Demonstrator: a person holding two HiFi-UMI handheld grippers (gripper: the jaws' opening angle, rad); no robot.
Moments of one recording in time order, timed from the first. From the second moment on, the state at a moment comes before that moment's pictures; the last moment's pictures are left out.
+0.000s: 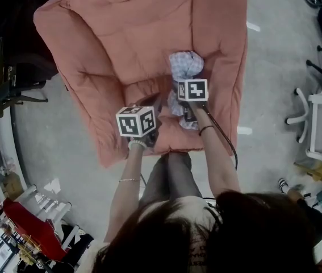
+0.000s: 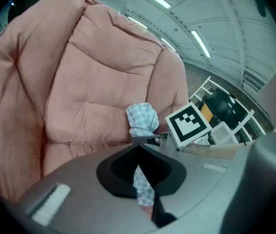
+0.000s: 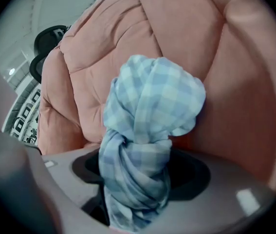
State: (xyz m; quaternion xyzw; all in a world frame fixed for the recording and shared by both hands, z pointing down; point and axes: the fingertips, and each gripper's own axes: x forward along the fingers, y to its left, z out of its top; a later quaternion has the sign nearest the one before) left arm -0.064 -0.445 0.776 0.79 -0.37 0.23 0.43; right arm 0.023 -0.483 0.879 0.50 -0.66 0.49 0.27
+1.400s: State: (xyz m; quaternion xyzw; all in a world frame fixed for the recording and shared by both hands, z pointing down) left arm -0.059 -0.400 0.688 0.81 -0.38 0.19 0.41; right arm 0.009 -0.432 0.741 0.48 -0.74 0.45 0.16
